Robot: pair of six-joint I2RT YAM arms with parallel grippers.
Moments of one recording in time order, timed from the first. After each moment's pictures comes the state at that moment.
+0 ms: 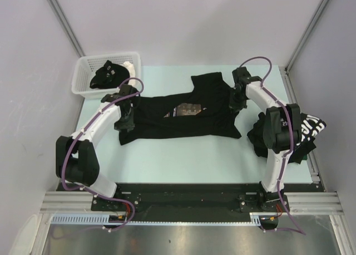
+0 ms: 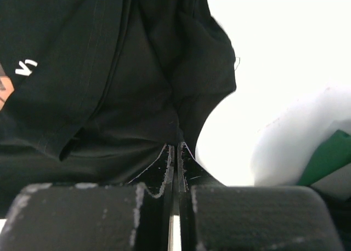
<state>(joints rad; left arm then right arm) -0.23 1.54 1.20 -0.95 -0.34 -0.30 0.20 1.99 1.60 -0.79 0.04 0.31</state>
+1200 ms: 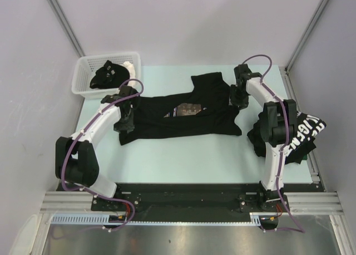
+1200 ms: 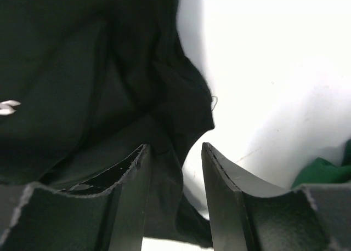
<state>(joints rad) -0.23 1.53 1.19 -0.96 -0.34 -0.30 0.16 2.12 1.74 -0.83 0.06 0.29</state>
